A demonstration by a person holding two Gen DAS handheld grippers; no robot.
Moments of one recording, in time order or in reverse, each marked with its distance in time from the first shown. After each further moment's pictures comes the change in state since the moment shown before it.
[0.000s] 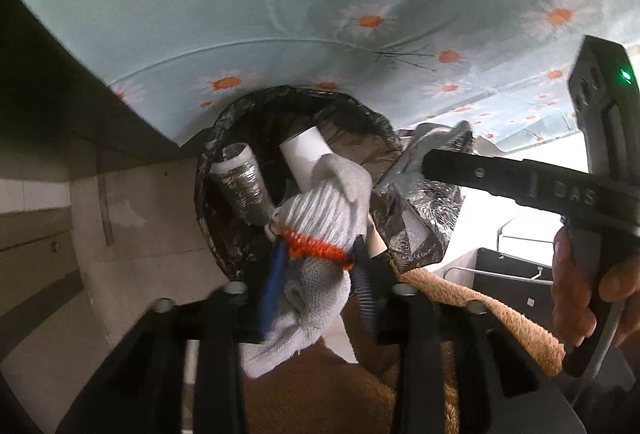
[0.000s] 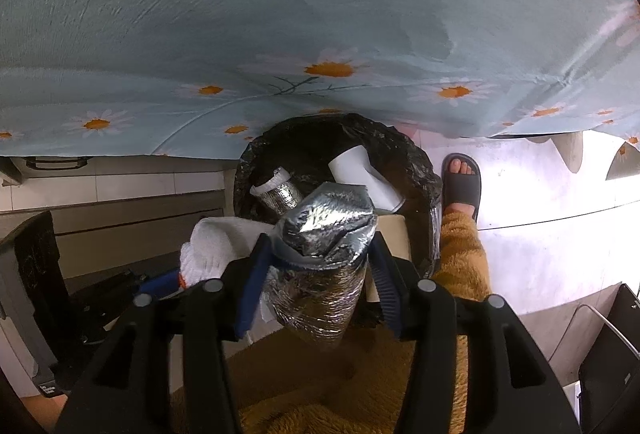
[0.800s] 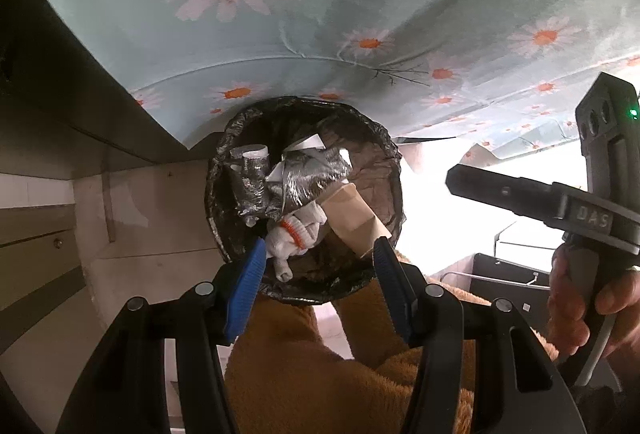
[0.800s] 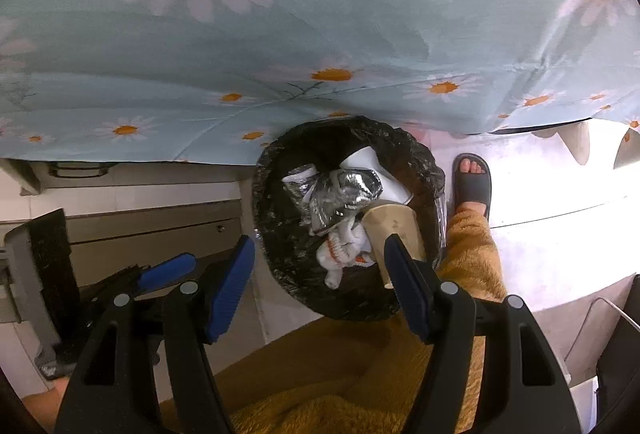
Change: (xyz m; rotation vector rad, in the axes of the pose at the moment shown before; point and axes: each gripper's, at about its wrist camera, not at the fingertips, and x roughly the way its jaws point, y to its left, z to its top) left arm -0.025 0.001 -0.002 -0.001 -0.025 -0.009; right arm -0.033 -0.006 -0.016 0.020 -0.045 0.074
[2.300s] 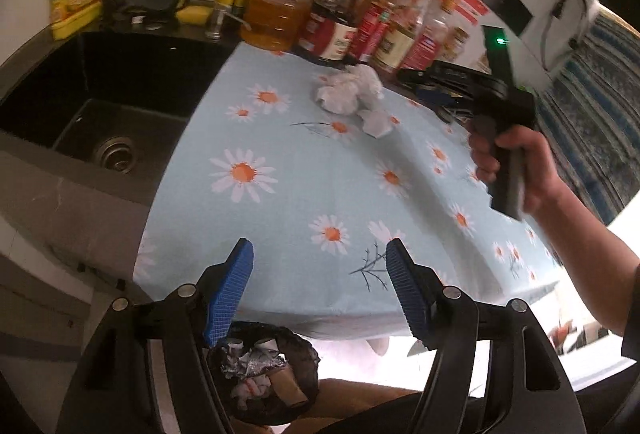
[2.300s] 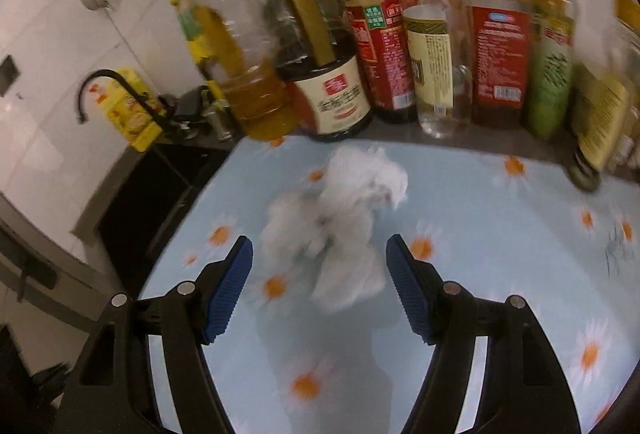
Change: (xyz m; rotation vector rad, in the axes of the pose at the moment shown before) left arm -0.267 -0.094 0.064 -0.134 -0.670 0.032; right arm -0.236 0.162 0.326 -0.567 -0.438 -0.008
